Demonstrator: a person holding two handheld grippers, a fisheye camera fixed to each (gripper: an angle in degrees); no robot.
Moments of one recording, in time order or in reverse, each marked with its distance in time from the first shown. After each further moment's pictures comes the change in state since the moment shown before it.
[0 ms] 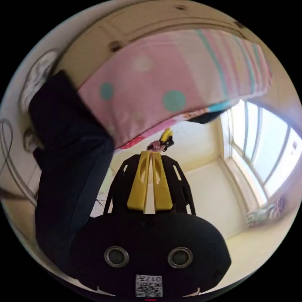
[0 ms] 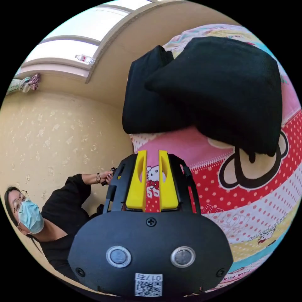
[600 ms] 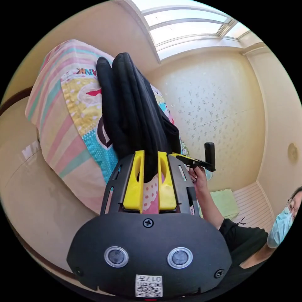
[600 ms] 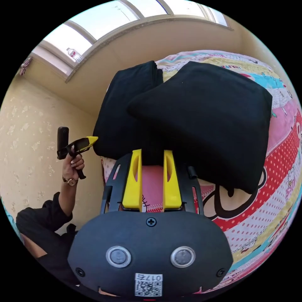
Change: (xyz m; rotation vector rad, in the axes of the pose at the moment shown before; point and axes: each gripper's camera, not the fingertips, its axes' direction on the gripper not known) left arm 0.090 0.019 0.186 0.257 -0.862 0.778; right arm 0.025 -0.028 0.087 -0.027 0.224 0.044
